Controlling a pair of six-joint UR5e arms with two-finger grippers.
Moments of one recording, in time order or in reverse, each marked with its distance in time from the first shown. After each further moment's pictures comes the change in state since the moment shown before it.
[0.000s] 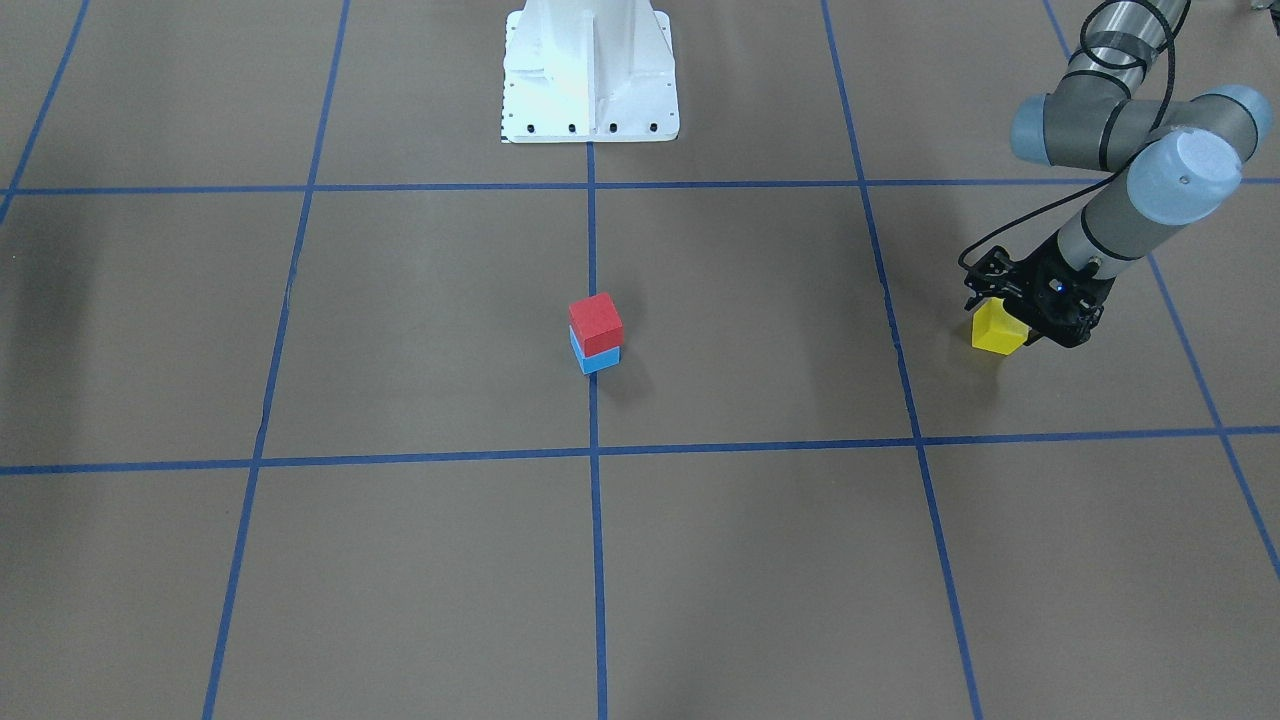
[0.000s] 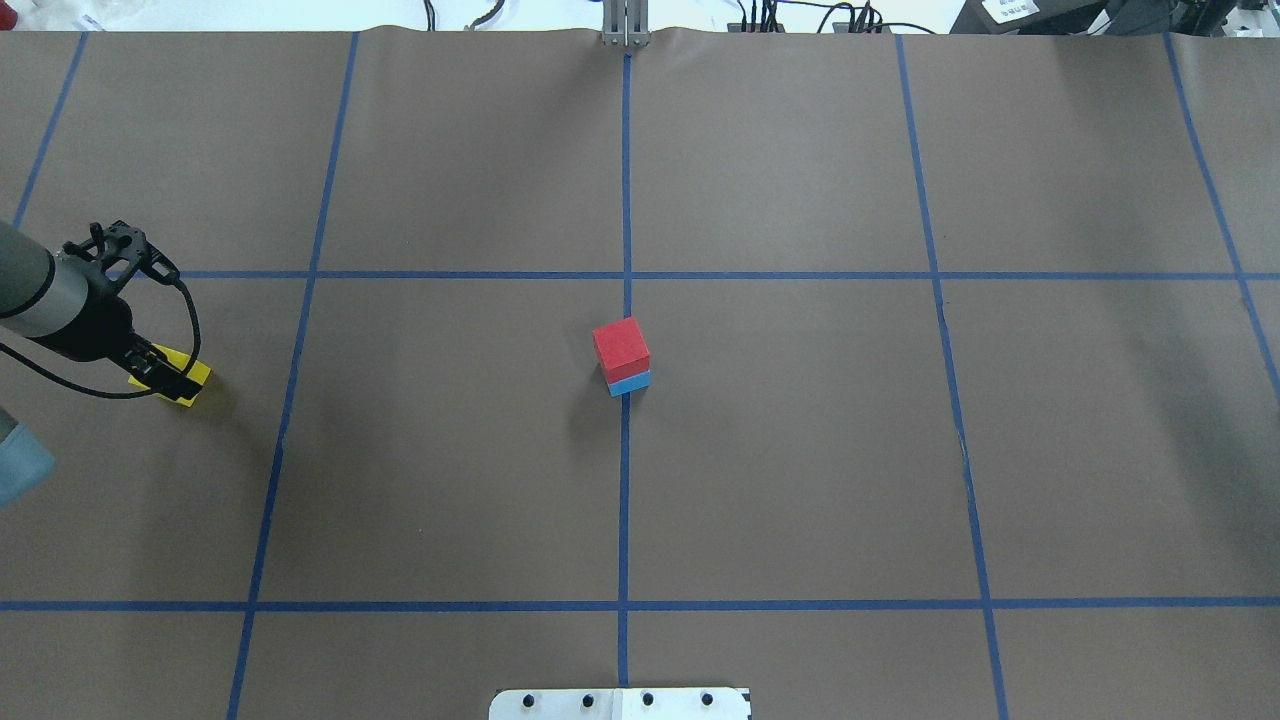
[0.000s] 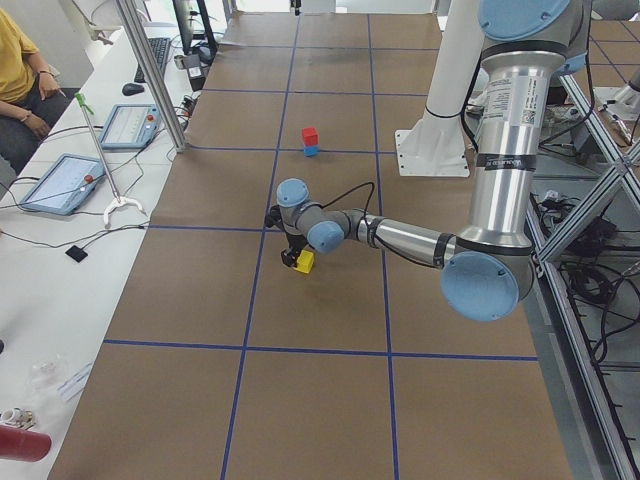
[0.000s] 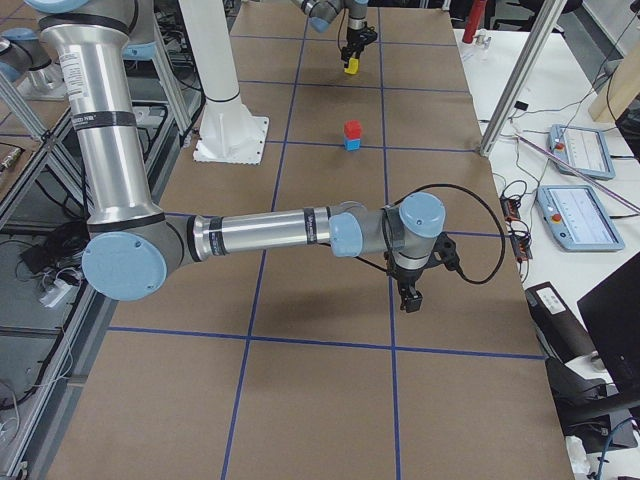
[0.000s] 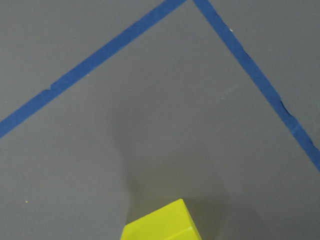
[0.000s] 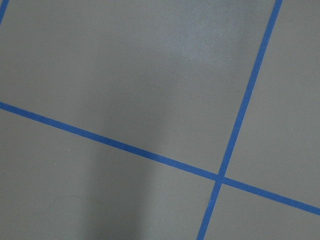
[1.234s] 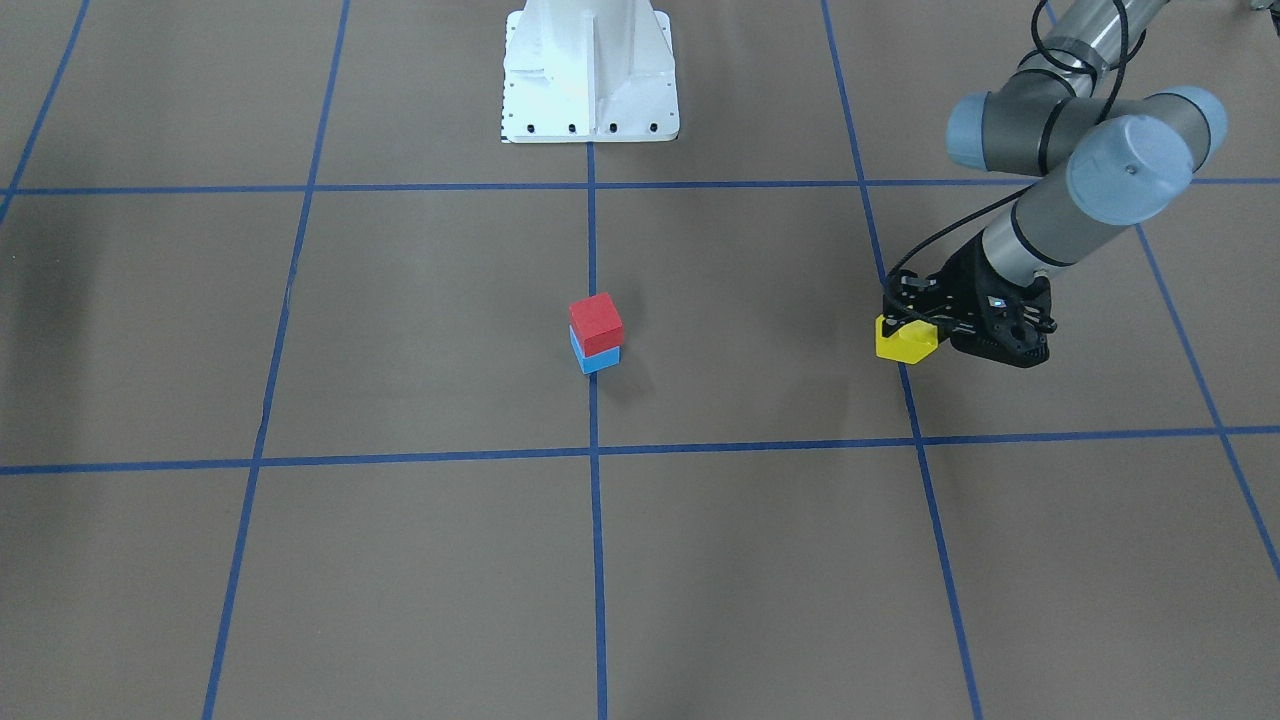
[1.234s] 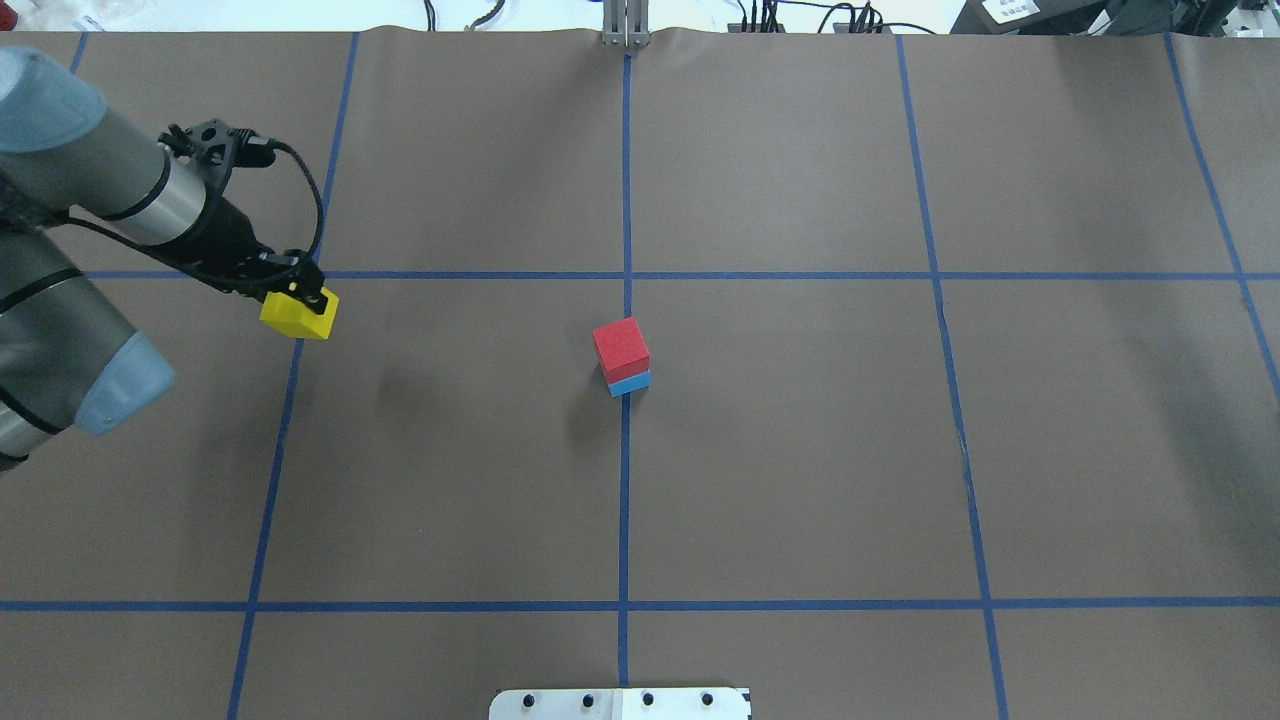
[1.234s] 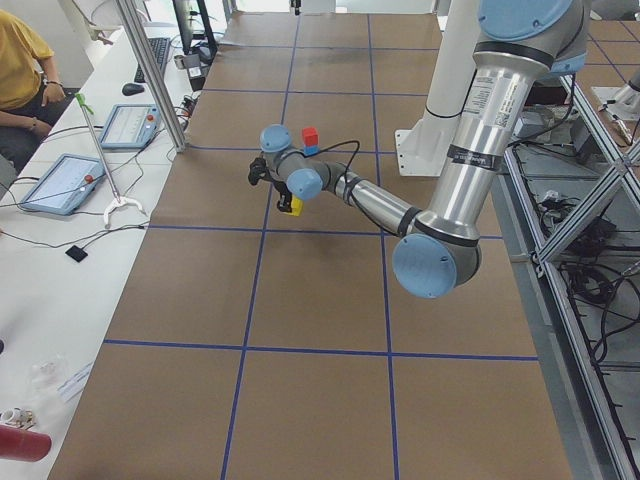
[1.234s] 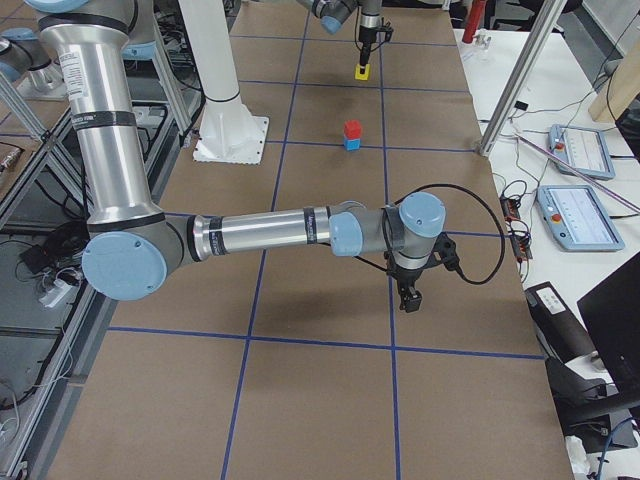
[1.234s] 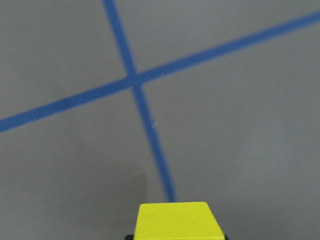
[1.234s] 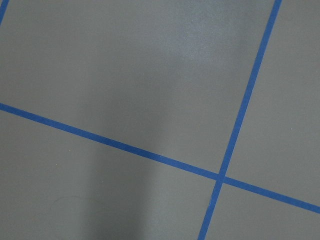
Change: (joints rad) left arm 0.006 -0.304 -0.065 0.199 -0.074 -0.650; right arm 0.000 -0.001 0.000 -0.007 0.000 0.010
